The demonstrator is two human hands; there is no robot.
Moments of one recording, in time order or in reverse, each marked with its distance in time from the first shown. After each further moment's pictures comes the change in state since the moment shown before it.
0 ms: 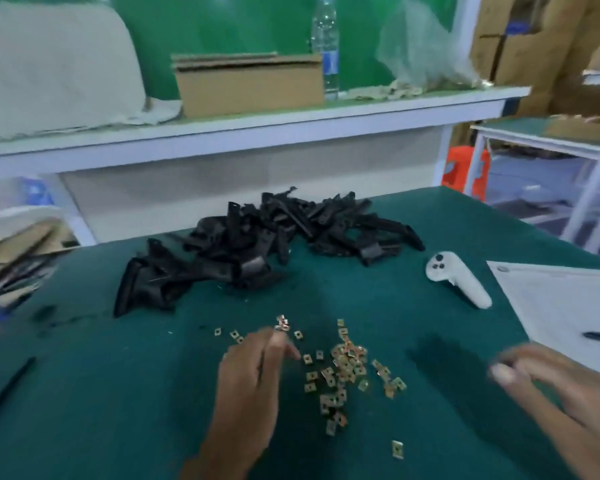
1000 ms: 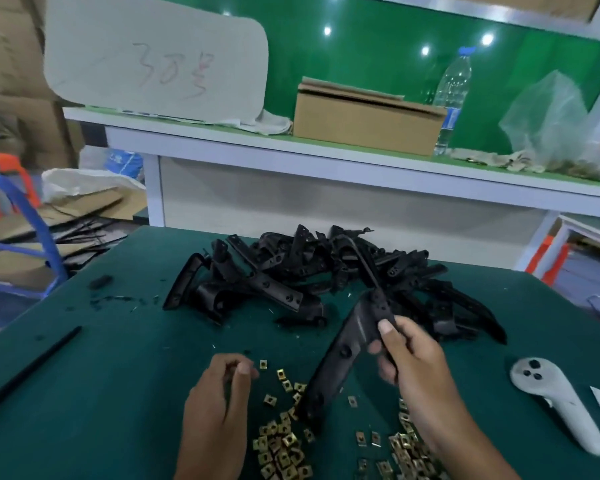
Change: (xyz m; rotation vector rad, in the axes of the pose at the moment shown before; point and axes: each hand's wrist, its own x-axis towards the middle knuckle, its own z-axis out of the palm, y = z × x) left_hand 0.022 -0.084 -0.048 -0.047 0.419 -0.321; right_hand 0.173 -0.153 0.150 0.803 -0.197 0.116
